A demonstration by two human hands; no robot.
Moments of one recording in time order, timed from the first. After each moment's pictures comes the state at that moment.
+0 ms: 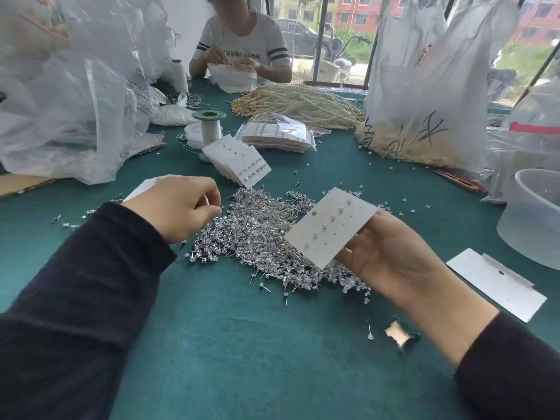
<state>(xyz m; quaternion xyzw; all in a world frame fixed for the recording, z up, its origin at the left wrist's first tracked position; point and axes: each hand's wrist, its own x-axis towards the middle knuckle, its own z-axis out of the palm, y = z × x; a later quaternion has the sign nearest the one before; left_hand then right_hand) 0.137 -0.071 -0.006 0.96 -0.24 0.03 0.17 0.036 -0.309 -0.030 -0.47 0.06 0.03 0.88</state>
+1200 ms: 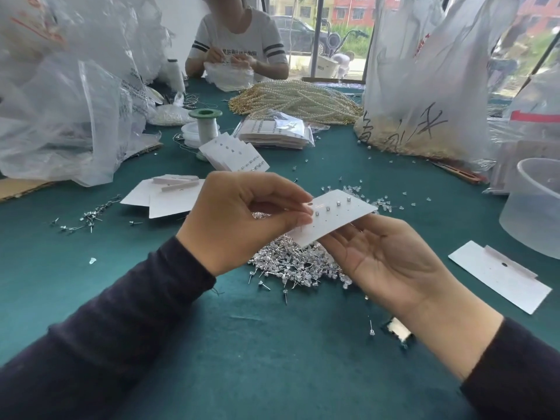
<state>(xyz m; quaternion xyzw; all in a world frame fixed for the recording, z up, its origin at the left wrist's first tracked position) 0.077 -0.127 -0.001 0.73 -0.39 0.07 0.56 0.023 -0.293 -0.020 -0.28 0.08 0.05 0.95</state>
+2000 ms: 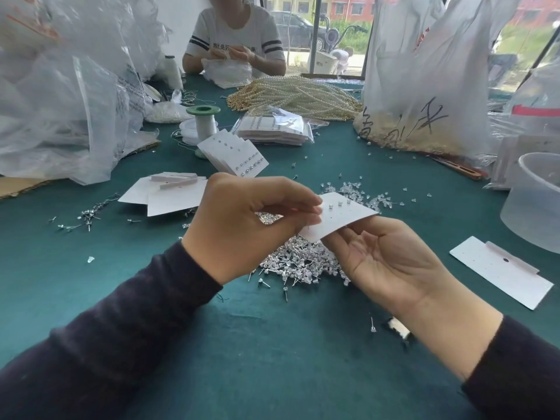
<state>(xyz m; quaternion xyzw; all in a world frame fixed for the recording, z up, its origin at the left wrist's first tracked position) 0.071 -0.133 -0.003 0.73 -0.44 0.20 0.48 0.021 -0.288 -0.018 -0.23 0.10 0.05 0.97</state>
